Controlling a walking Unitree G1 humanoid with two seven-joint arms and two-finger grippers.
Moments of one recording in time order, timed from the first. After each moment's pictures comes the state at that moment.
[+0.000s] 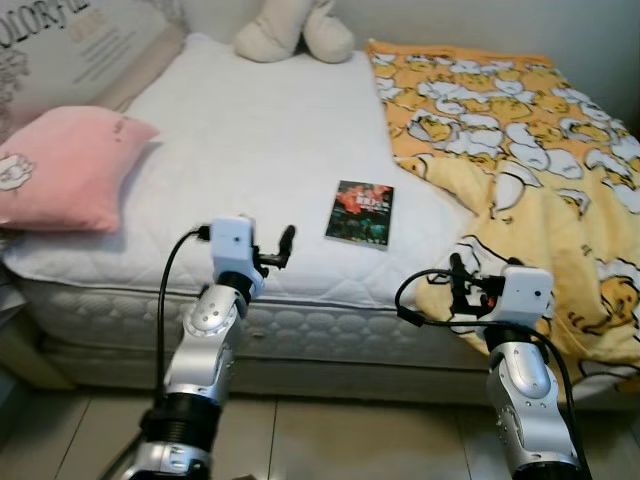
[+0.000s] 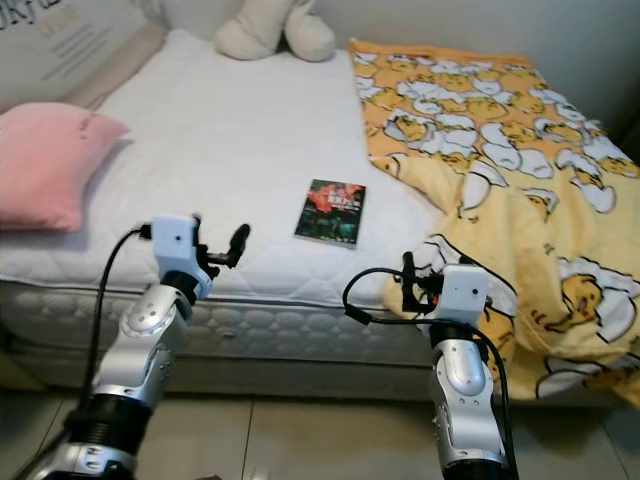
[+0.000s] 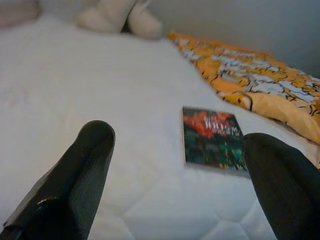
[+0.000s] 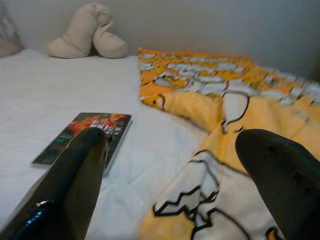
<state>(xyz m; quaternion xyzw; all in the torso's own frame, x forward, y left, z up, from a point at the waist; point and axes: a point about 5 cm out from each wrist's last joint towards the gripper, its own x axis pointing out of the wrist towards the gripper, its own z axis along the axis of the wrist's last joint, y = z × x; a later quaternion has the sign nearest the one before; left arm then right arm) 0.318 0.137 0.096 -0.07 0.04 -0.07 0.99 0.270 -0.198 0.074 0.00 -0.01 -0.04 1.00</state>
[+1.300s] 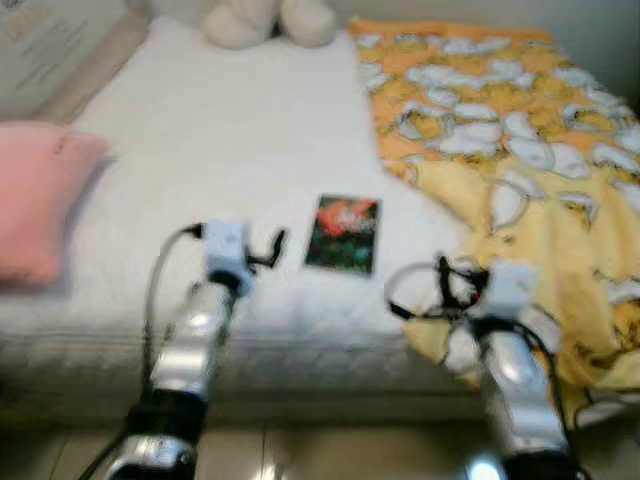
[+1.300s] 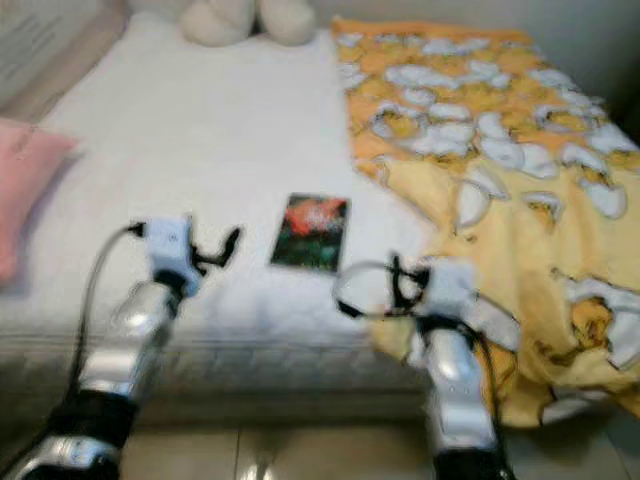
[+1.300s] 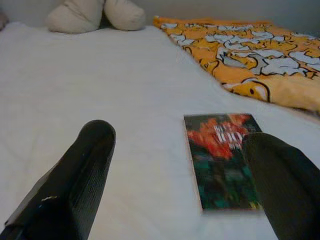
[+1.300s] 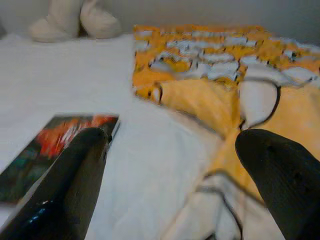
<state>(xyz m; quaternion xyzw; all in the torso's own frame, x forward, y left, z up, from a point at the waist) 0.324 0.147 0.101 0.00 0.02 -0.10 0.99 0.282 -0.184 0.075 0.00 0.00 -0.02 1.00</state>
